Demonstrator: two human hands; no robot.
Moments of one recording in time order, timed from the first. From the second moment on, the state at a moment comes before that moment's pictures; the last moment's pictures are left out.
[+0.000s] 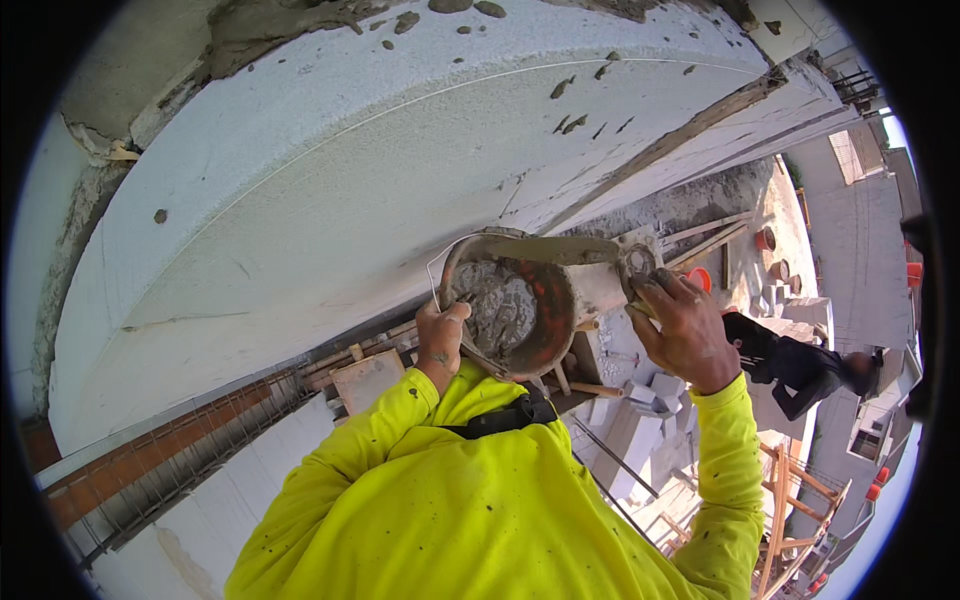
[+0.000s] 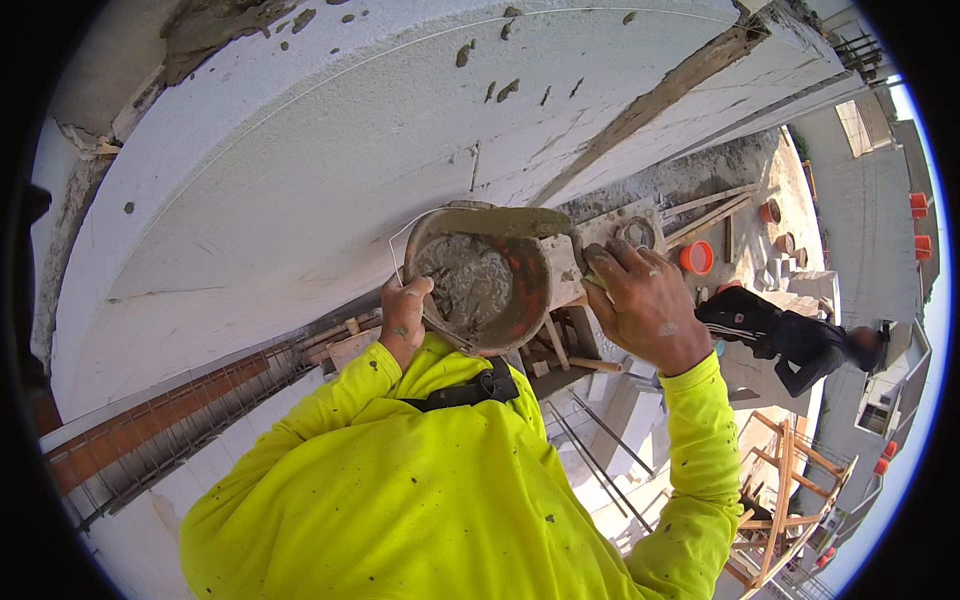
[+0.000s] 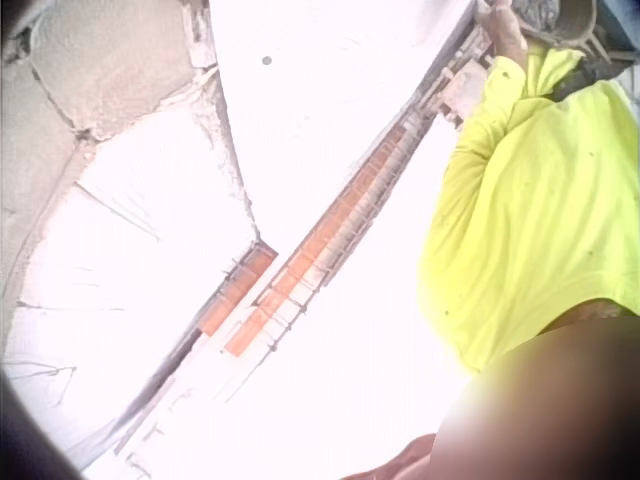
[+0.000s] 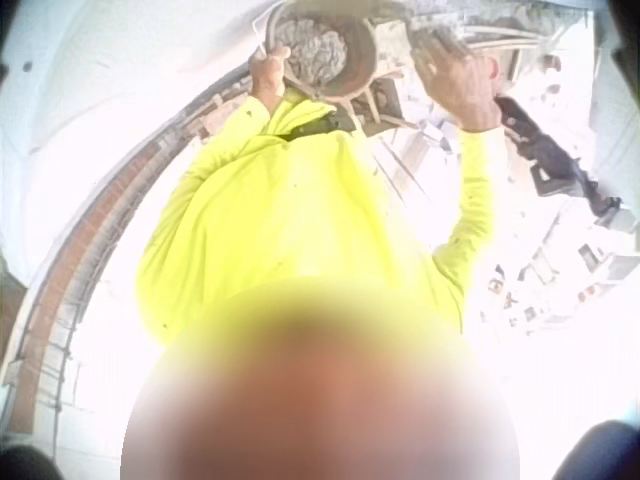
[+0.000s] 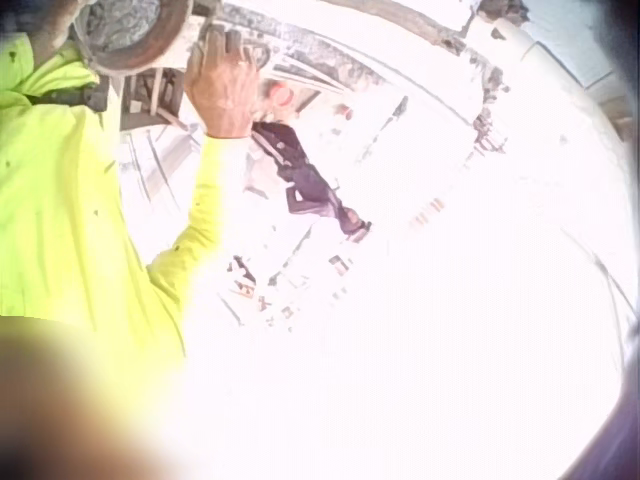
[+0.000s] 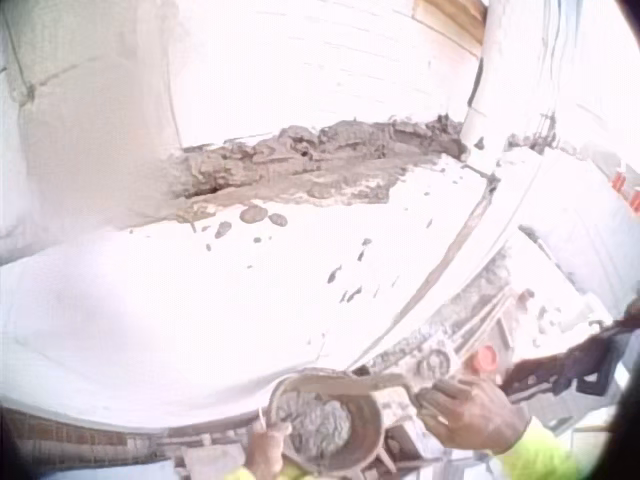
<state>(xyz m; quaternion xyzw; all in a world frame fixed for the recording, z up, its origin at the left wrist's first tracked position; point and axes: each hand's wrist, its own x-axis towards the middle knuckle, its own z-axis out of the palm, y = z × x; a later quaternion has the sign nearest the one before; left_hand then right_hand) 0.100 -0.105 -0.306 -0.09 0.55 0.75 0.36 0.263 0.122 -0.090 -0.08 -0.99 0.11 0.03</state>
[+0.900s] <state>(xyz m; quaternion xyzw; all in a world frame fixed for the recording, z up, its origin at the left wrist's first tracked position) 0.095 -0.140 -0.329 0.00 0.63 0.65 0.42 0.274 0.045 -0.340 -0.06 -0.89 0.42 -0.18</state>
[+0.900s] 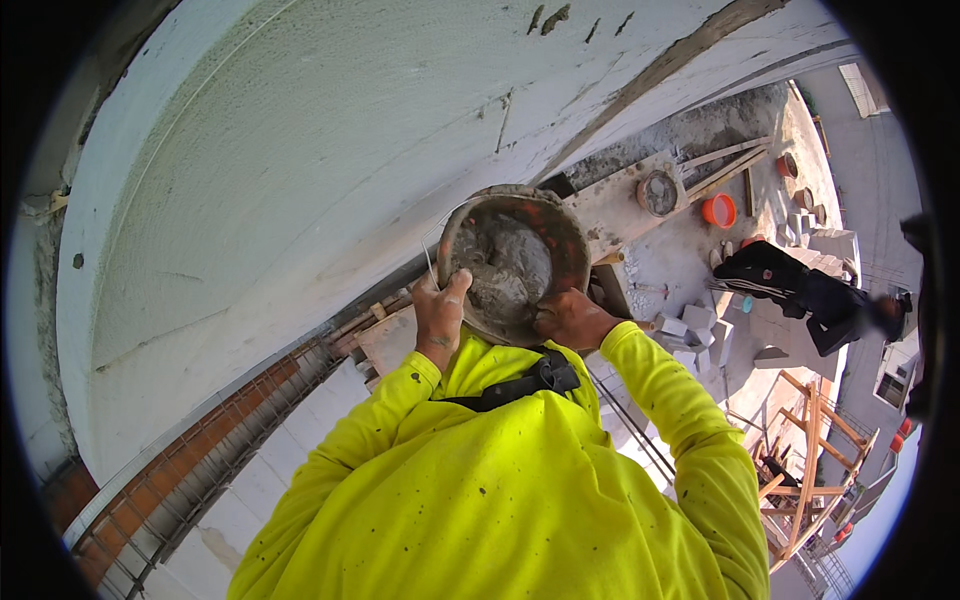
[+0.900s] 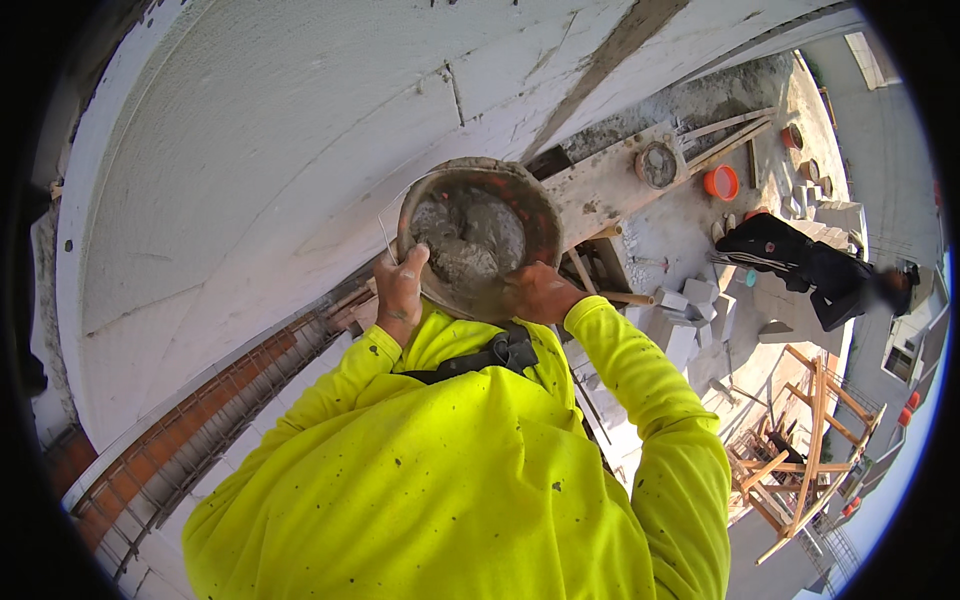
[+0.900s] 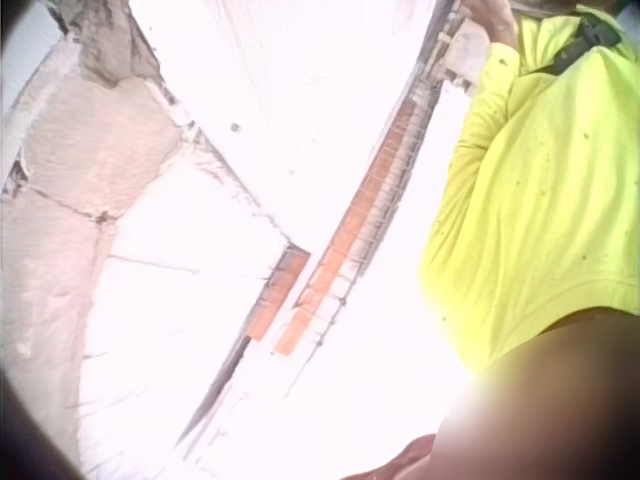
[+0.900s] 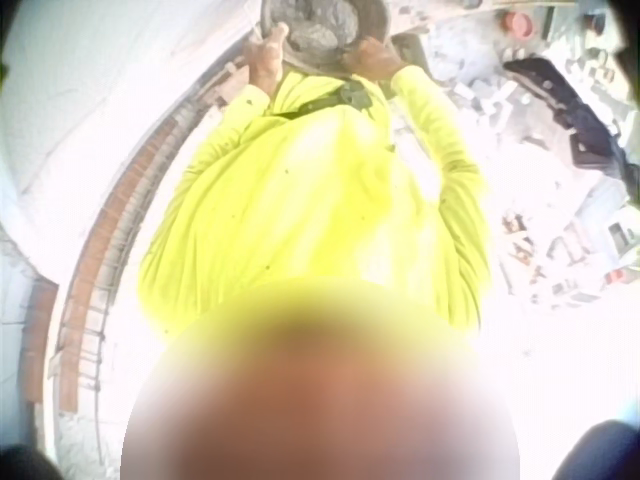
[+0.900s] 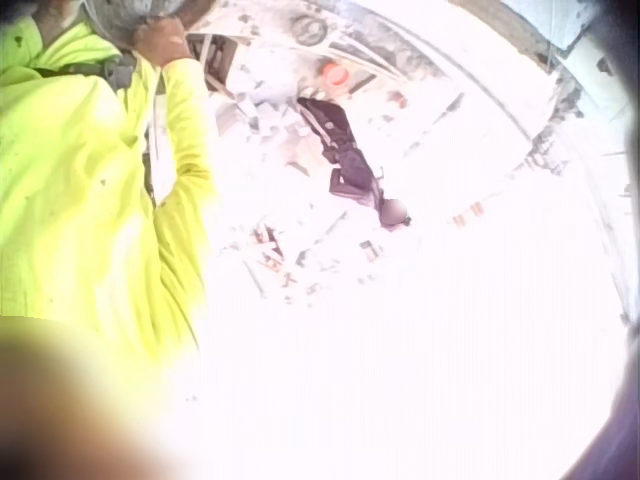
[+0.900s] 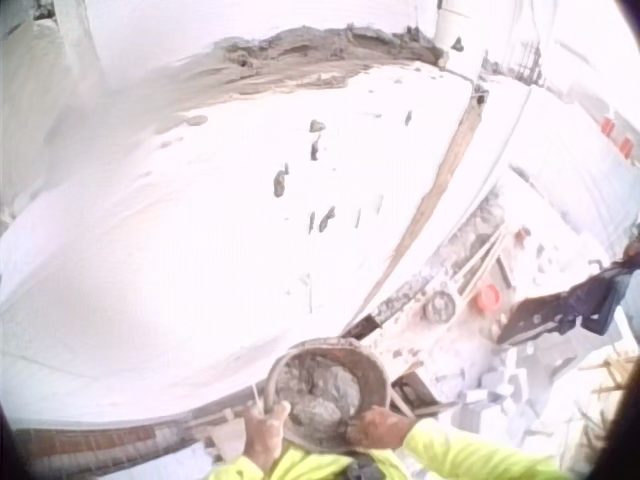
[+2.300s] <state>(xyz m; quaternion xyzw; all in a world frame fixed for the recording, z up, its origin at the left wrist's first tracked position) 0.094 -0.095 -0.271 -0.04 0.50 0.77 0.38 0.272 0.120 -0.072 -0.13 -0.99 0.08 -0.02</state>
